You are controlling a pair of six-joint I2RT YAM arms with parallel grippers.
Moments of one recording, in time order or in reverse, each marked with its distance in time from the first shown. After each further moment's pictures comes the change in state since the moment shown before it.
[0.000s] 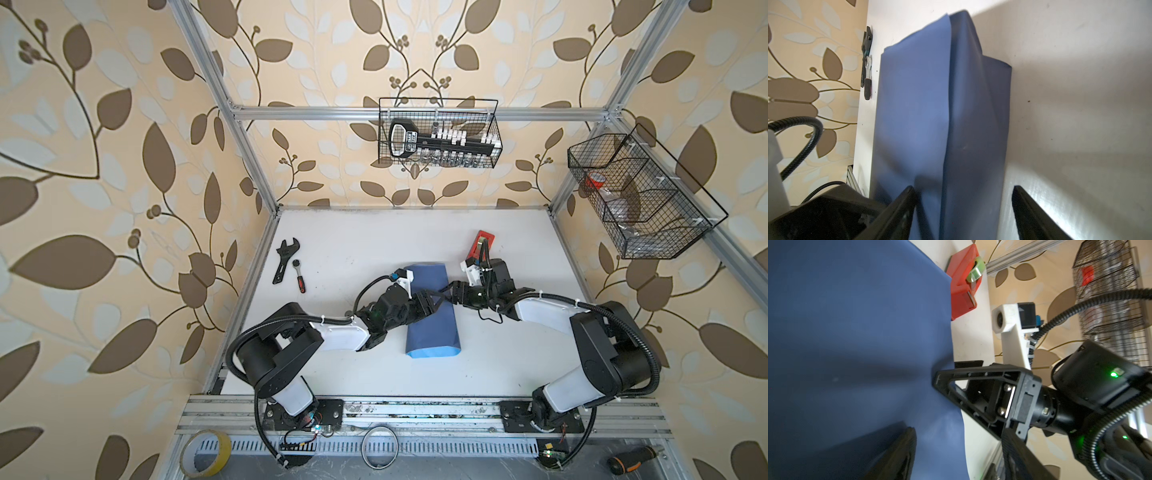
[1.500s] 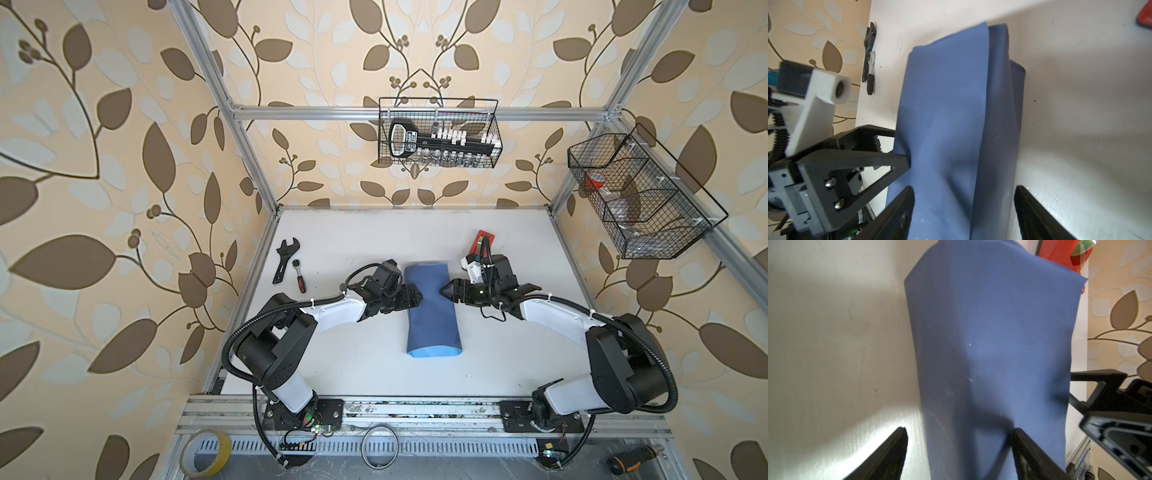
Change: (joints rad) left arm 0.186 0.085 0.217 -0.573 0.102 0.329; right arm 0.036 -0.084 0.058 -0.171 0.043 -0.040
